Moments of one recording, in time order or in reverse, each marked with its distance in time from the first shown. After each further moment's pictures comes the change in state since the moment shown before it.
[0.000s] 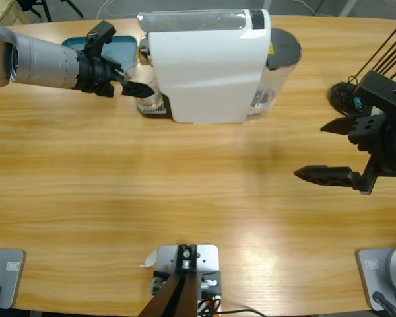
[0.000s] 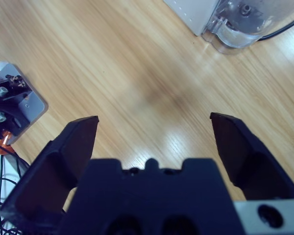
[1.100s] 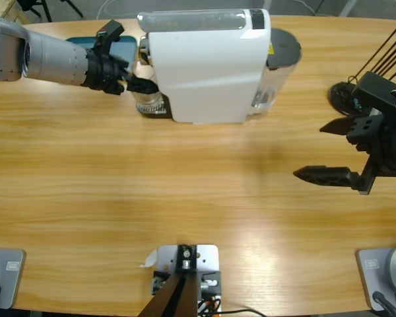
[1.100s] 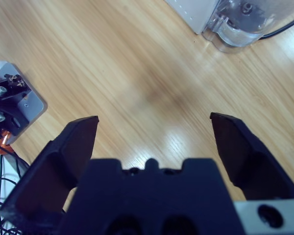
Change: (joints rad) arm 0 0.007 0.050 -0.038 -0.005 -0.052 0.000; arm 1 0.000 0.006 0.000 0.000 0.000 0.000
